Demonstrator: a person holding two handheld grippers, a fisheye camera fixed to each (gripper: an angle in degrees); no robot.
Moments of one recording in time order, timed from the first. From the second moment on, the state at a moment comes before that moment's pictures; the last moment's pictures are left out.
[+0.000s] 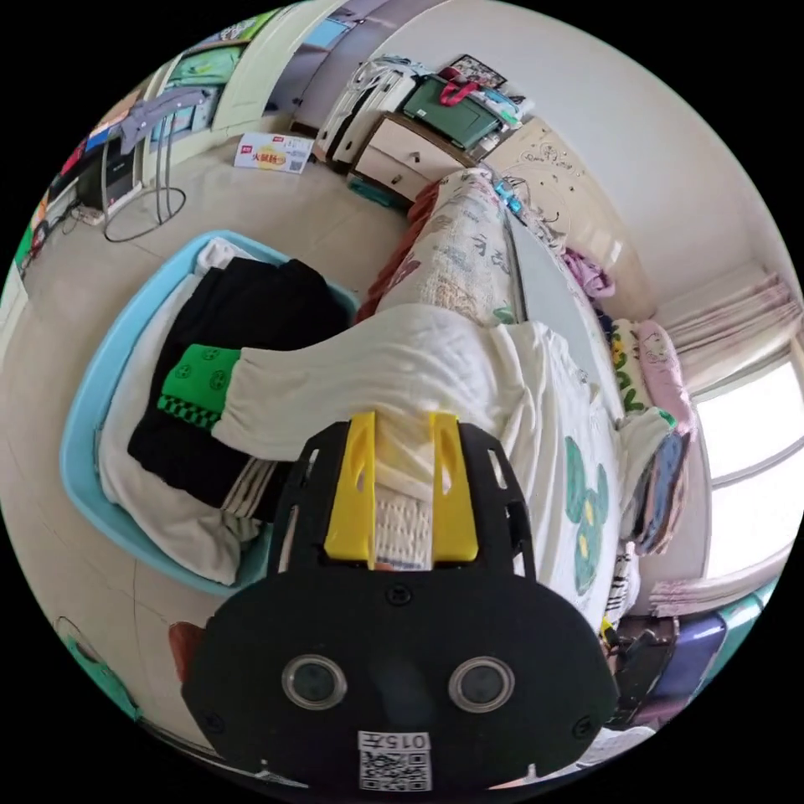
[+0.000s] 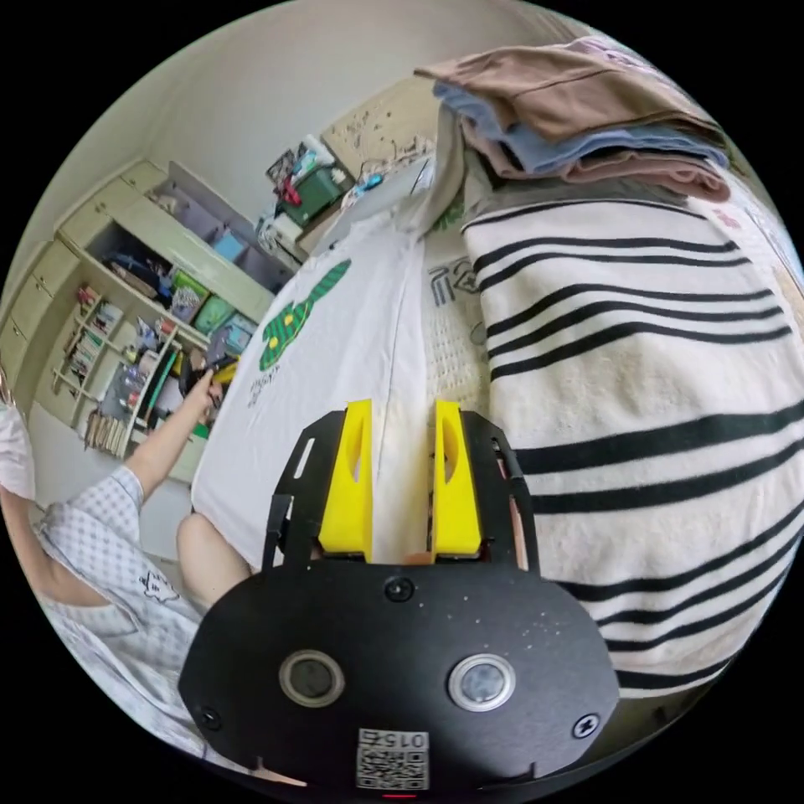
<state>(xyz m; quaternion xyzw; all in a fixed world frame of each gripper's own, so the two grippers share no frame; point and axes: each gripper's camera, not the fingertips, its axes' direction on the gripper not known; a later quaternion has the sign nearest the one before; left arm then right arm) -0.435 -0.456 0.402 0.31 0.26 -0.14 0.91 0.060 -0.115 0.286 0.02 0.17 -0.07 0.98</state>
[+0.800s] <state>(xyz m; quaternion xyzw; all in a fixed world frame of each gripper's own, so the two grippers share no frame) -0.439 -0.228 0.399 0.41 0.34 -0.08 0.84 0.057 -0.091 0.273 0.06 0.15 -0.11 0.98</state>
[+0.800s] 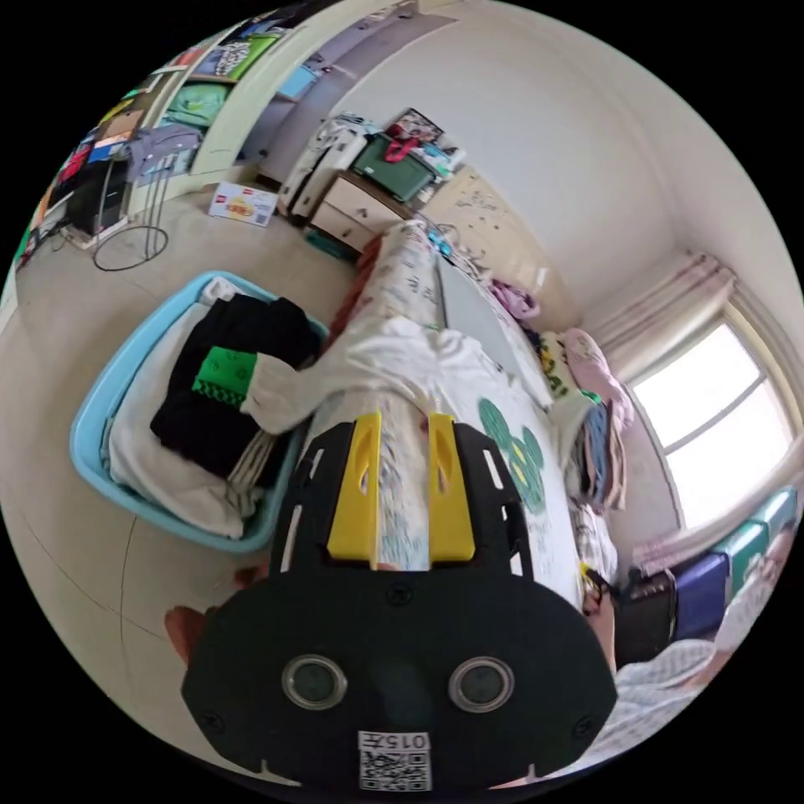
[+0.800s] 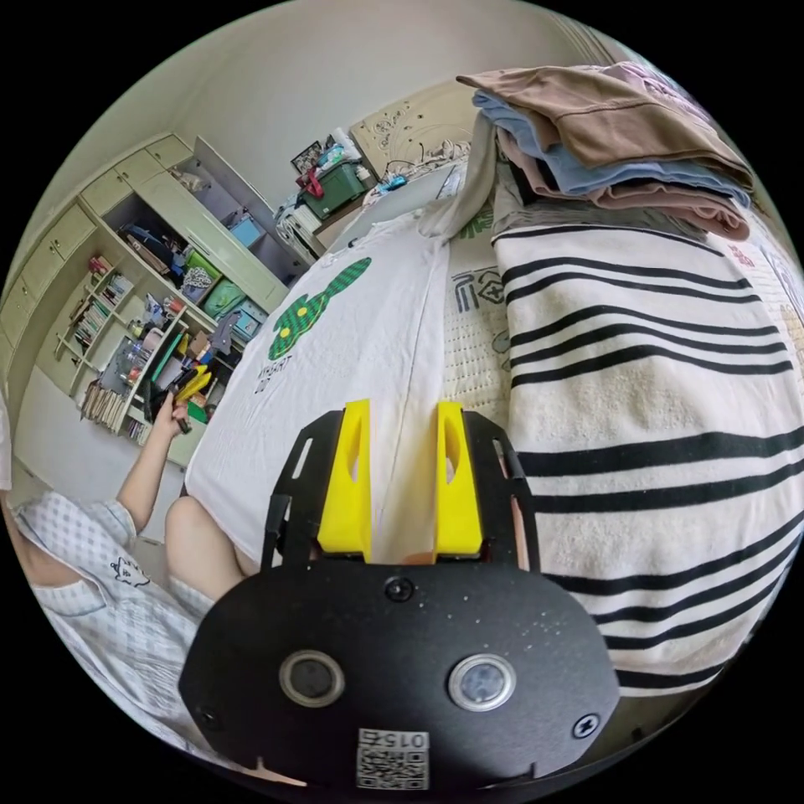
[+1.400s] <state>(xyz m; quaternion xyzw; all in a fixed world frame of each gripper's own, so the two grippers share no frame) -0.368 -0.008 0.489 0.42 0.35 0.00 0.84 0.060 -0.015 0.234 0.03 0.14 -0.15 0.98</state>
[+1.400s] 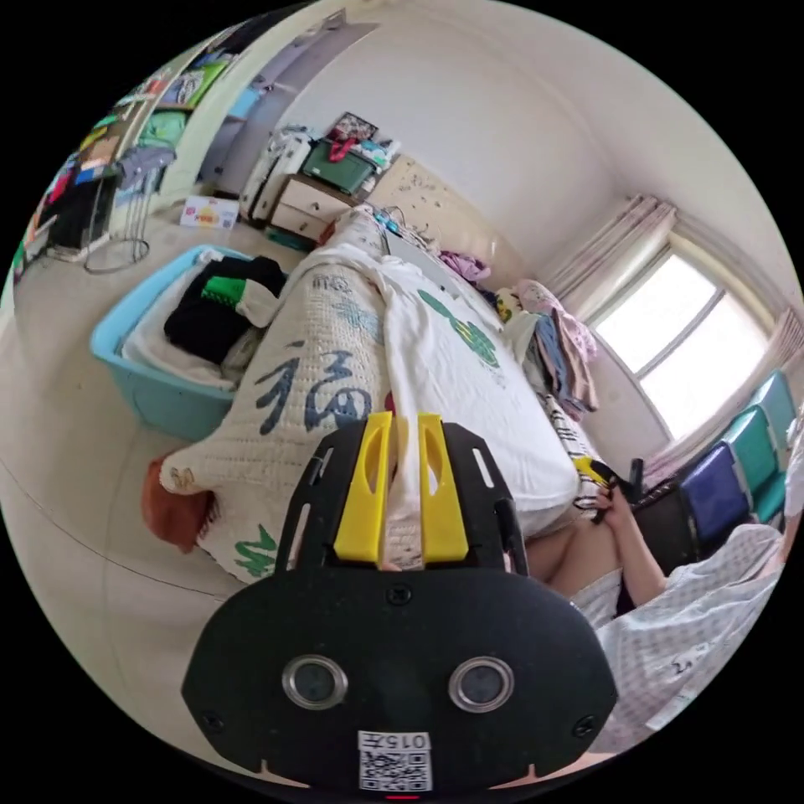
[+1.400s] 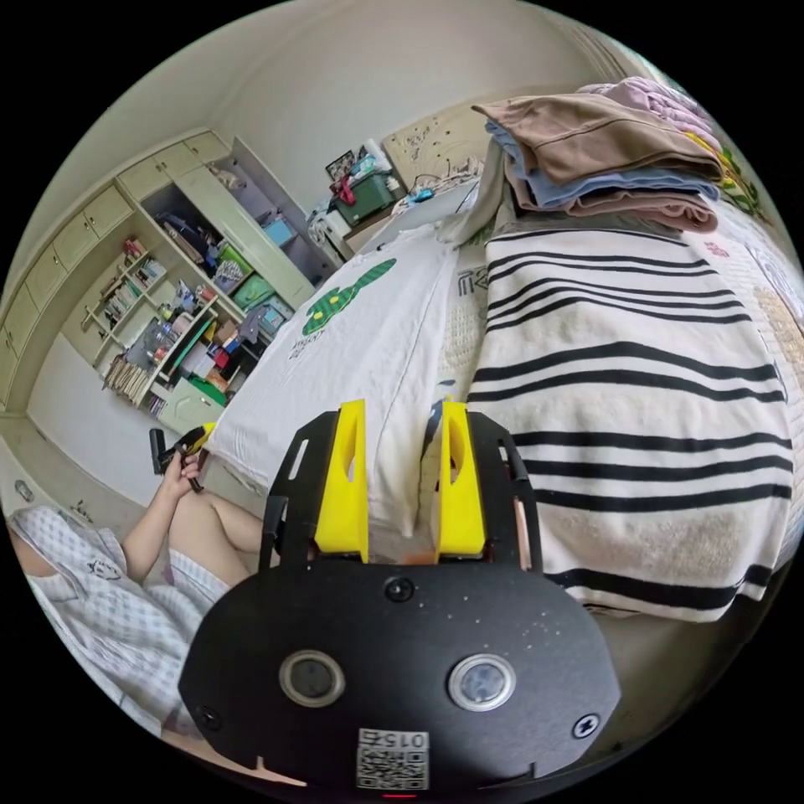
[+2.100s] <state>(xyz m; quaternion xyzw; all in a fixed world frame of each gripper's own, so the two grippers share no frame) -0.341 0.046 0.470 0.44 0.30 0.01 0.85 0.033 0.005 0.282 0.03 0.23 -0.17 0.96</state>
